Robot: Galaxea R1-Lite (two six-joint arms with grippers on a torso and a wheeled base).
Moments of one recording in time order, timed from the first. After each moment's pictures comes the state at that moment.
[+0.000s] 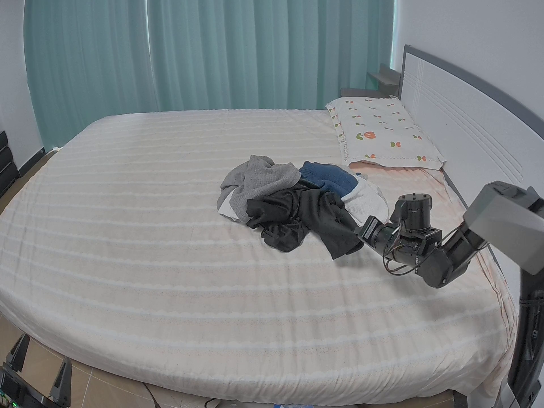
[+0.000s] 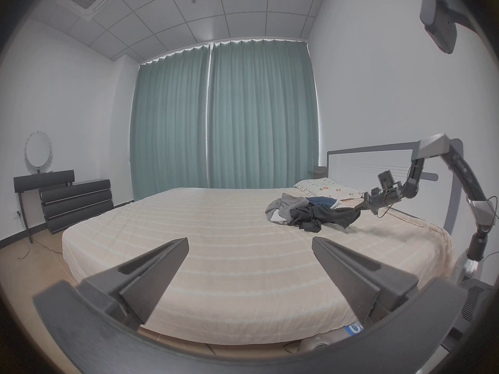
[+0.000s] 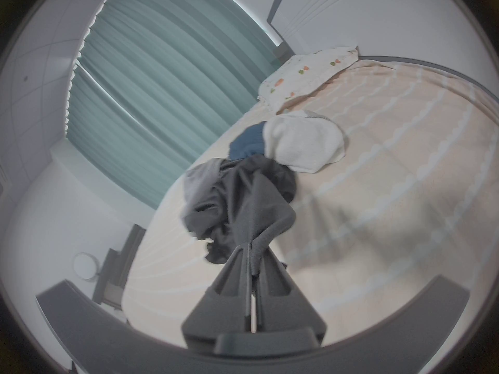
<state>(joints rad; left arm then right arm) 0.00 0.02 -0.02 0.01 -0.02 0.01 0.32 2.22 -0.98 -0.90 0.05 0.78</state>
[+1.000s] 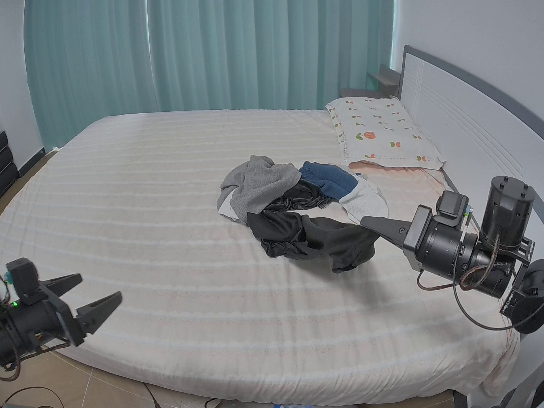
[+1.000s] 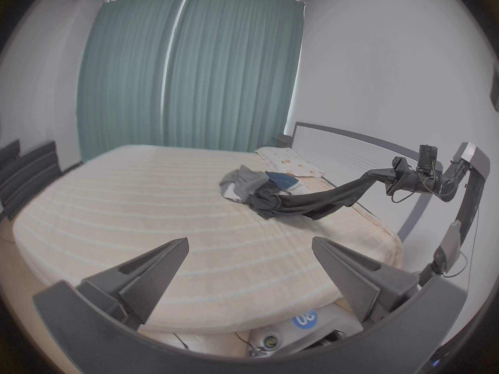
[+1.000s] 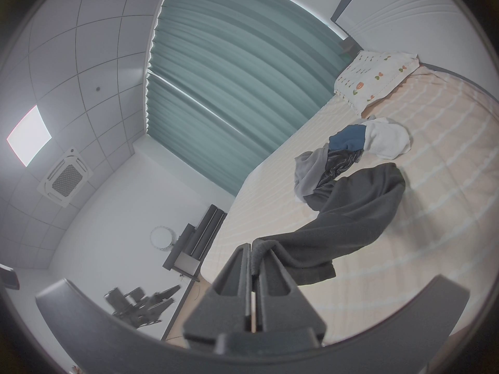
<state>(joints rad) -0.24 1.03 -0.28 -0.38 -0.16 -0.14 0.59 1.58 -0.54 -0.95 0.16 0.85</state>
